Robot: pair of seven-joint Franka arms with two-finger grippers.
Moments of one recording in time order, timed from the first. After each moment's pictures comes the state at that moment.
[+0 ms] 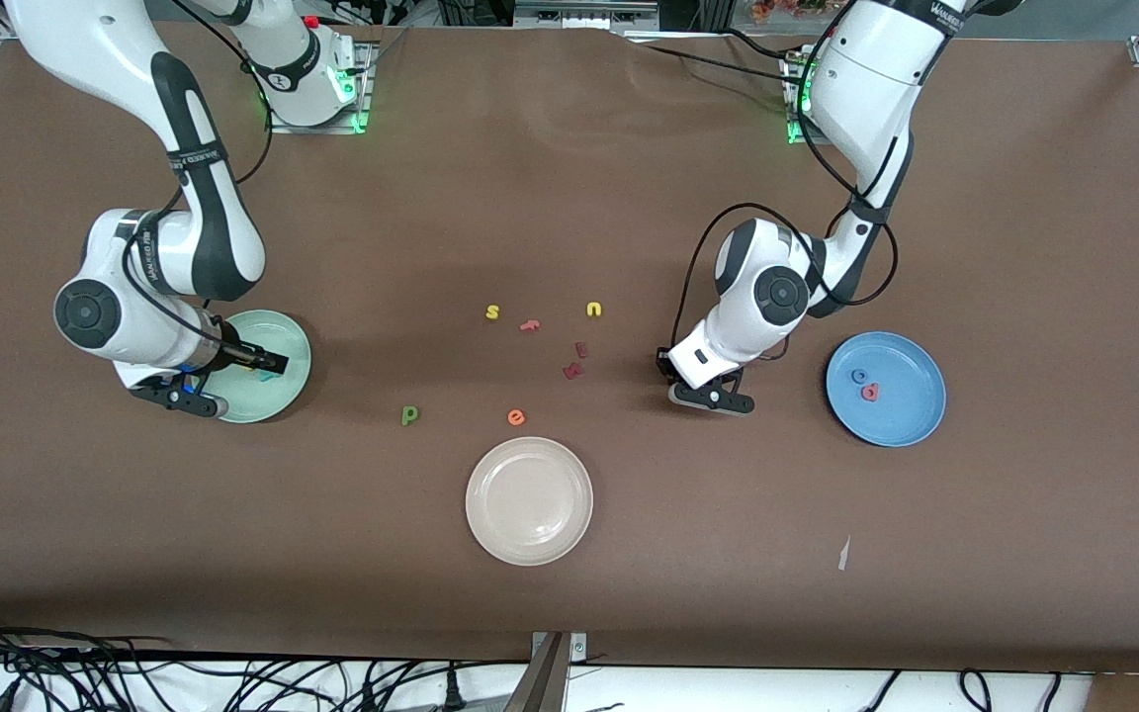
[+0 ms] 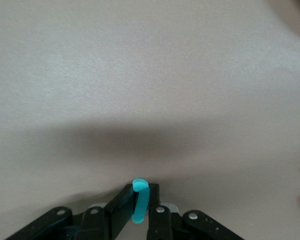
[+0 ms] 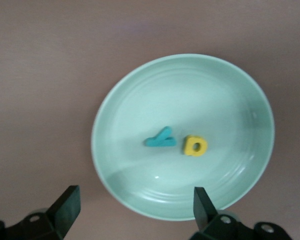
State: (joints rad) left arm -0.45 0.64 -0.04 -1.87 -0.31 2.59 -0.09; right arm 0.34 0.43 -0.30 -1.91 0.18 2.15 0.24
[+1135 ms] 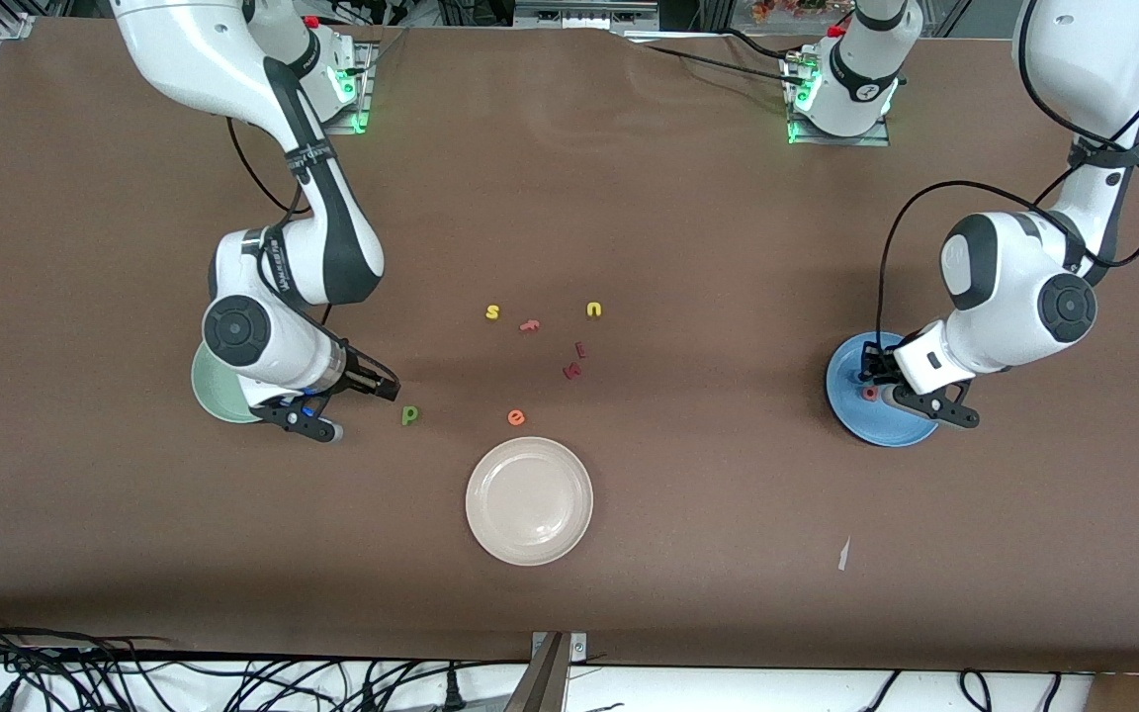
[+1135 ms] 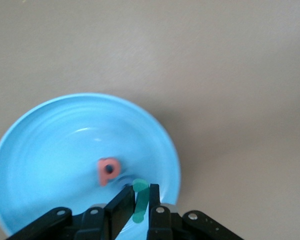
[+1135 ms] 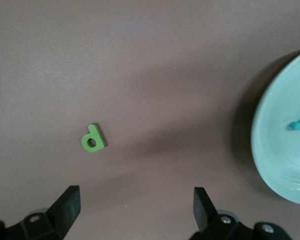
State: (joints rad) left arm -0.01 0.39 -0.01 -2.01 -0.15 2.31 0.39; right arm 0.53 0.59 -0.25 -1.68 0.23 2.13 0.53
